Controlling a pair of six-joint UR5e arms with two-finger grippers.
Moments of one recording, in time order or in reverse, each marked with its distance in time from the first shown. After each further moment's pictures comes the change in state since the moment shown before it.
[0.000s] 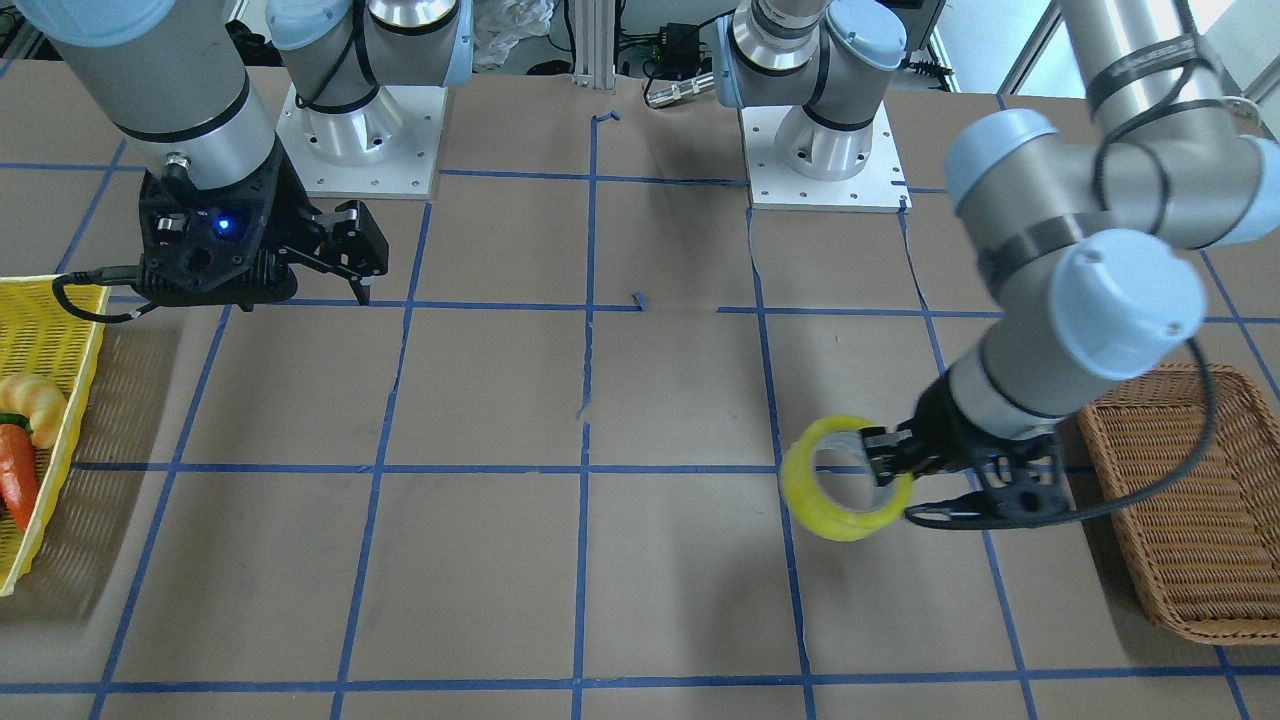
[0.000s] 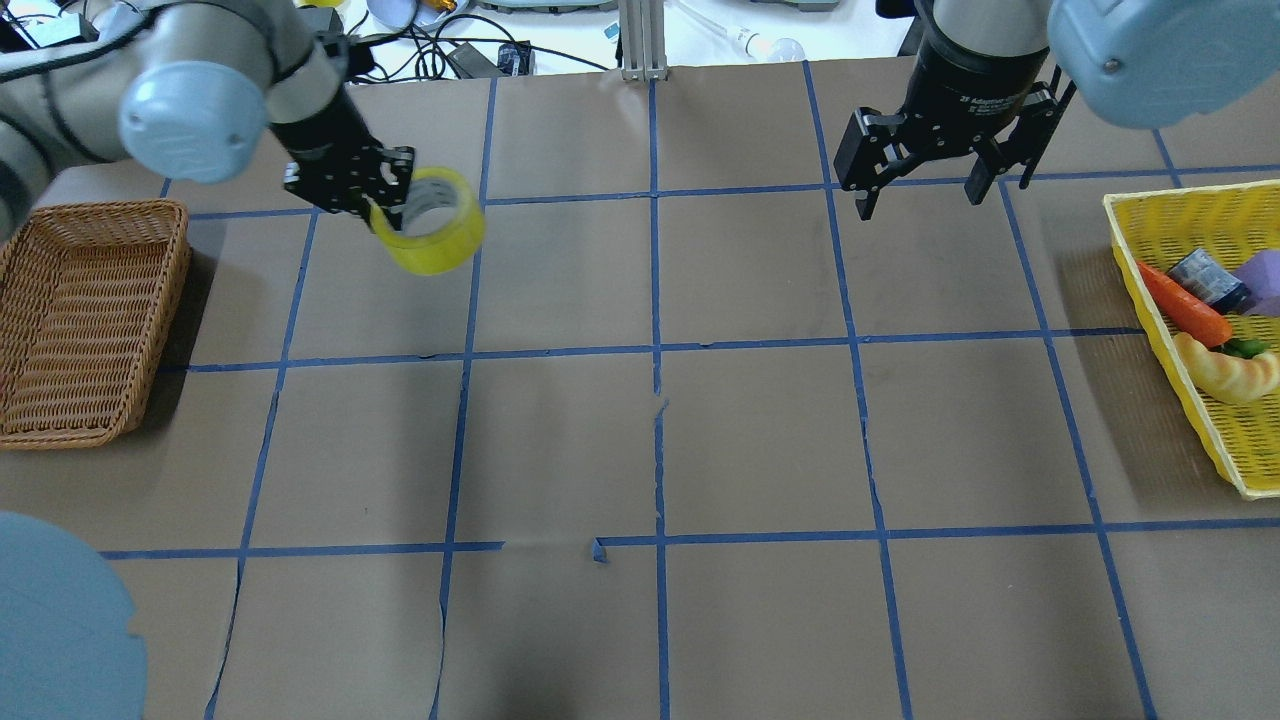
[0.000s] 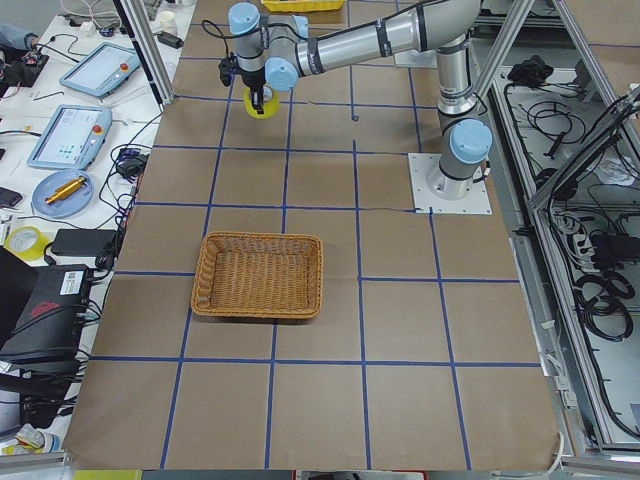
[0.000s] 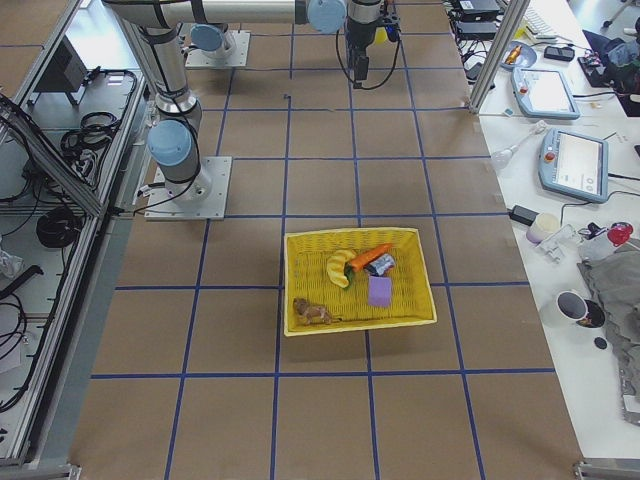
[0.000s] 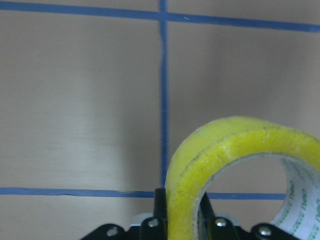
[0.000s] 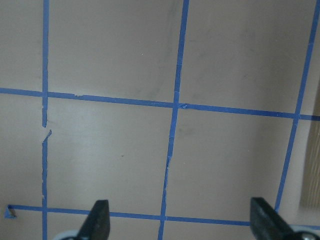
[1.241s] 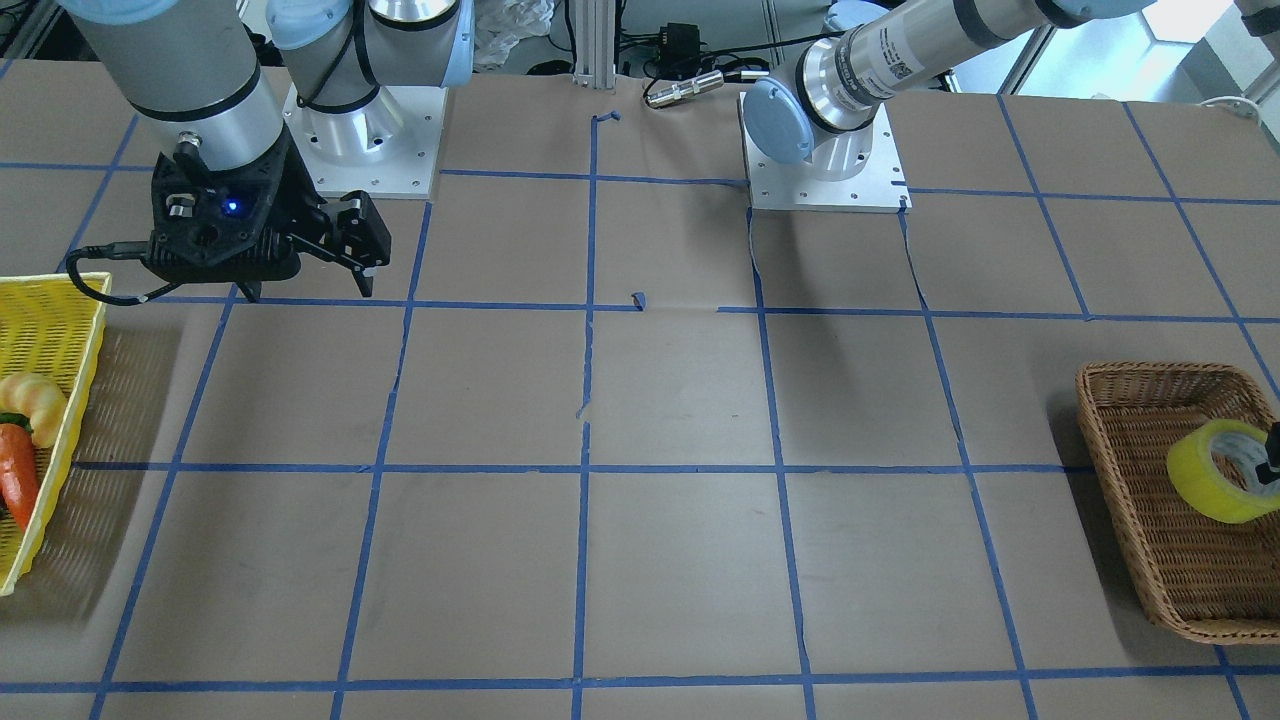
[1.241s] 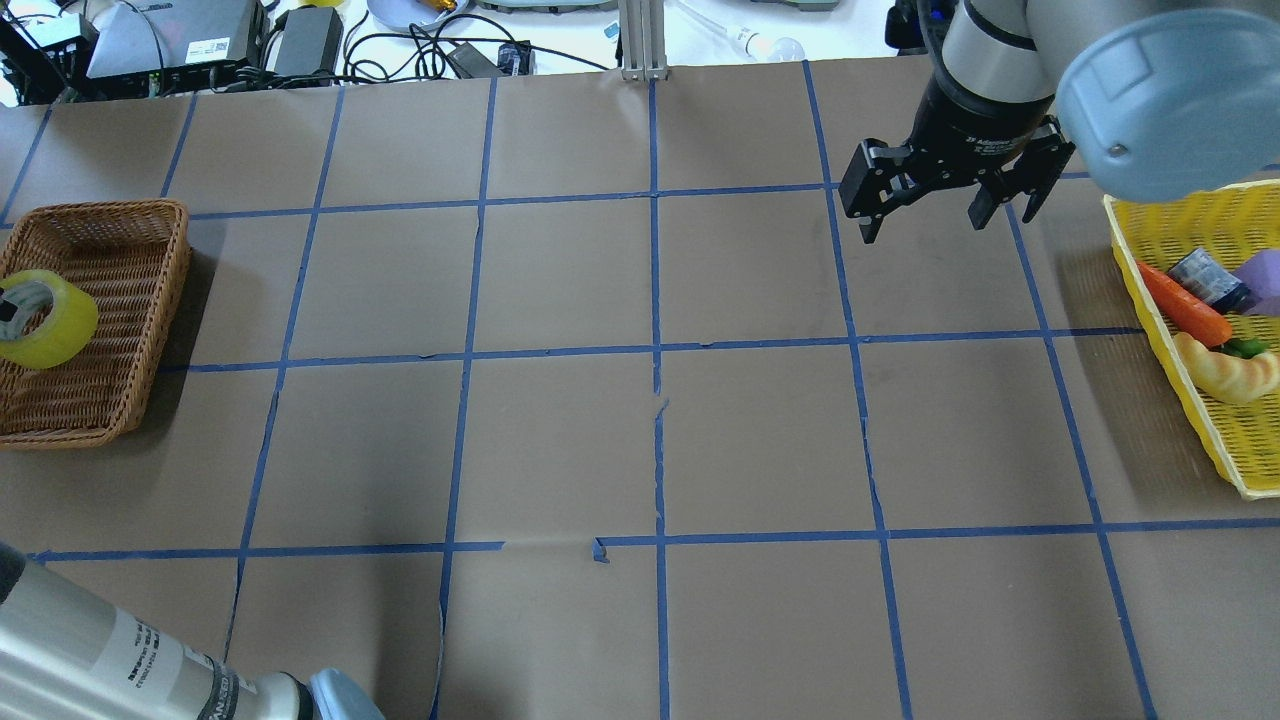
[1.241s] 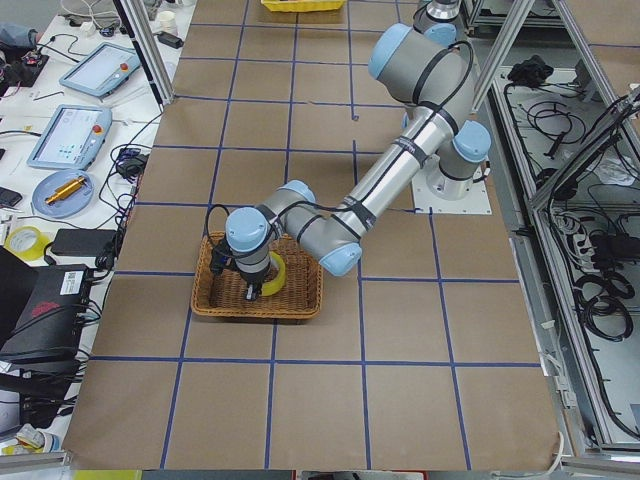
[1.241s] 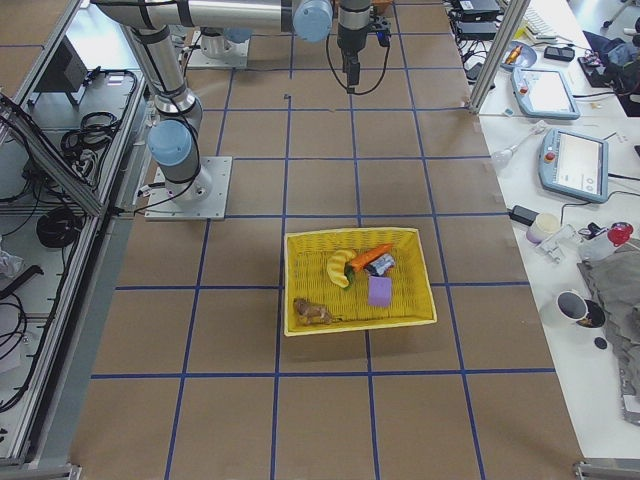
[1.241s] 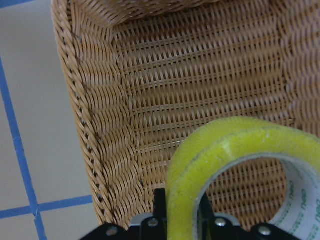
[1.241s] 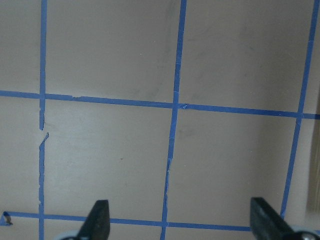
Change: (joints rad) left arm 0.624 -0.291 0.135 0.238 0.026 0.889; right arm -0.010 -0.065 0.110 -0.096 0.010 0.005
